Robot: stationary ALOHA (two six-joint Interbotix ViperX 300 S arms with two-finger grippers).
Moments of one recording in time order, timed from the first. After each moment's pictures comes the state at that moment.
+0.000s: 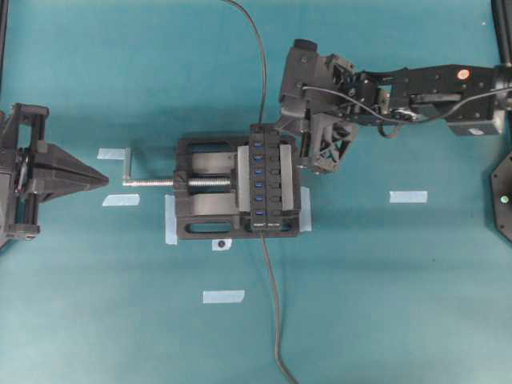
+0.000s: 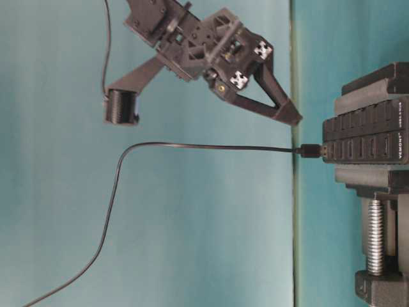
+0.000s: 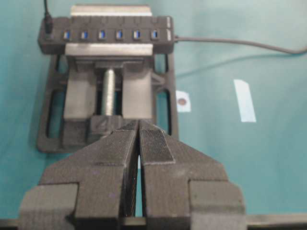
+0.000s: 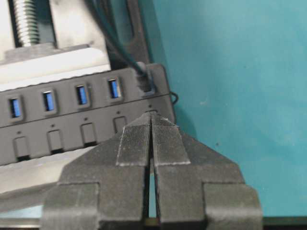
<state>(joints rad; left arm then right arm) 0.00 -0.90 1.15 0.01 0.19 -0.02 -0.24 0.01 0.62 -0.01 0.22 -0.03</state>
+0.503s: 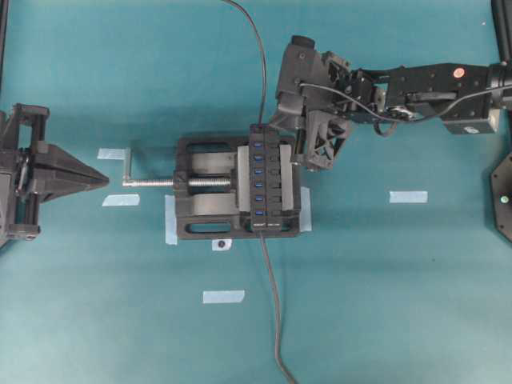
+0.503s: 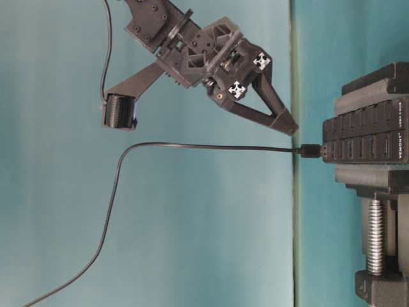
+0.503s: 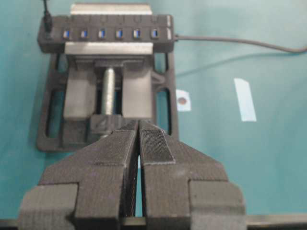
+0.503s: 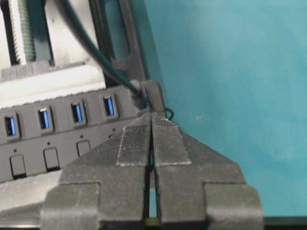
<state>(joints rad) 0.00 -0.90 1.15 0.01 0.19 -0.02 -0.24 0.02 0.61 -0.01 0.17 -0.03</state>
